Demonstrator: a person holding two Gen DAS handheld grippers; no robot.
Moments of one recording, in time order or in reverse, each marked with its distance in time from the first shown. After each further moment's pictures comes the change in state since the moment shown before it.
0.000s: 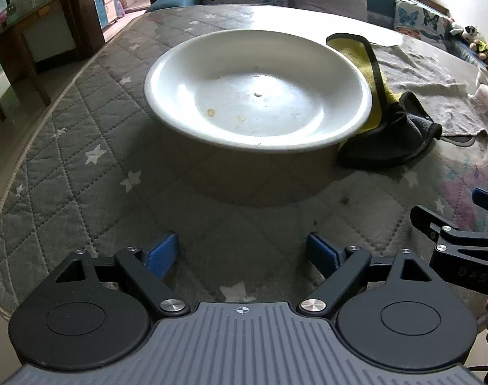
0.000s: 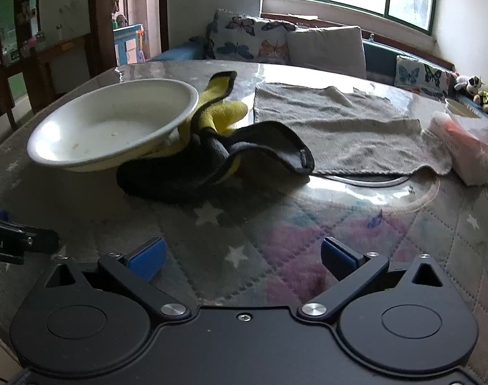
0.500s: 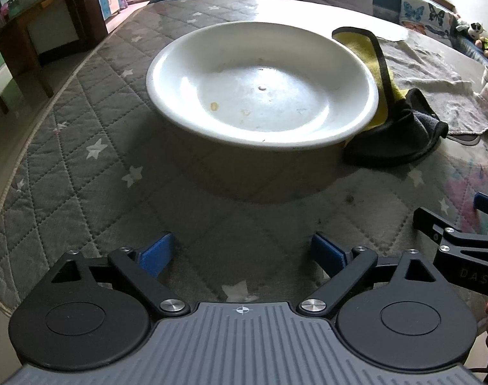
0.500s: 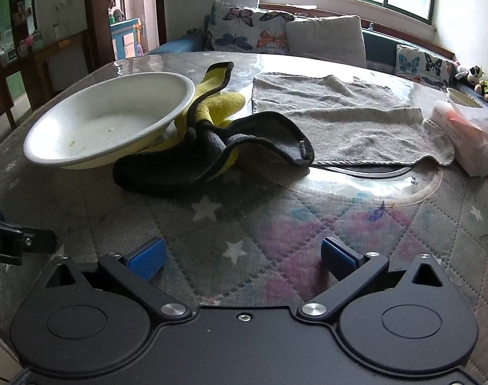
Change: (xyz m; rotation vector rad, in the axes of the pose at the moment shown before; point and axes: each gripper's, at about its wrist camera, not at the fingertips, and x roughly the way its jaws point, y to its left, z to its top) left arm 0.003 0.000 0.003 -0.006 0.035 0.008; right arm 0.003 -0.003 0.004 0.020 0.037 0.007
